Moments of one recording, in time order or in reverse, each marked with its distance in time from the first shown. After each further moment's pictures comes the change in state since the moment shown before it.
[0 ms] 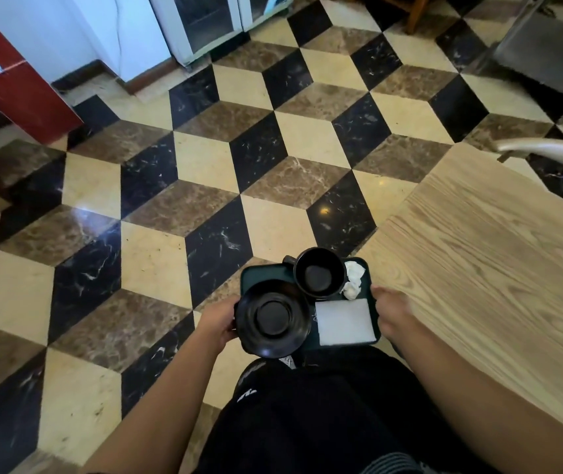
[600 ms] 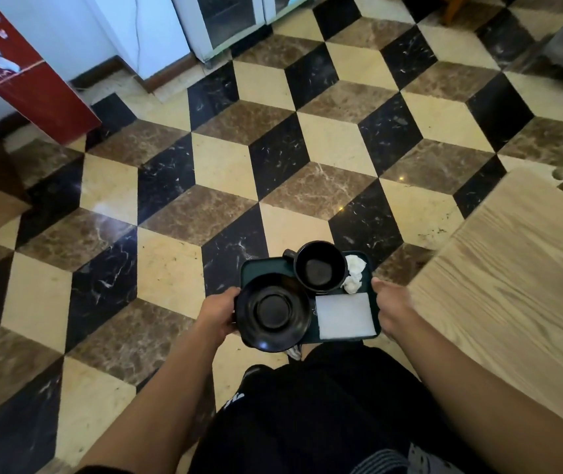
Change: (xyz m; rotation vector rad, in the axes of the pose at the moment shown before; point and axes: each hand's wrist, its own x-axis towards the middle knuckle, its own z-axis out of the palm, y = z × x) left_hand 0.094 0.104 -0.015 -0.012 0.090 -0.028; right_hand 0.057 -0.073 0.119 -0.022 -0.034 0.037
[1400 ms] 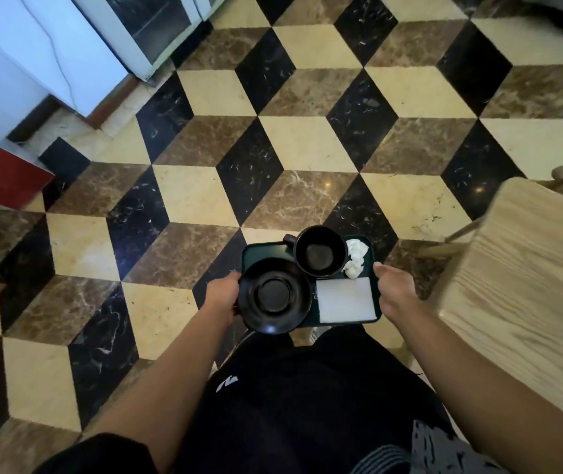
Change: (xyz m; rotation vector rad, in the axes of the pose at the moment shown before) left_hand 0.095 0.205 0.139 0.153 -0.019 0.015; right_hand 0.103 -0.151 0.045 0.198 0.089 0.083
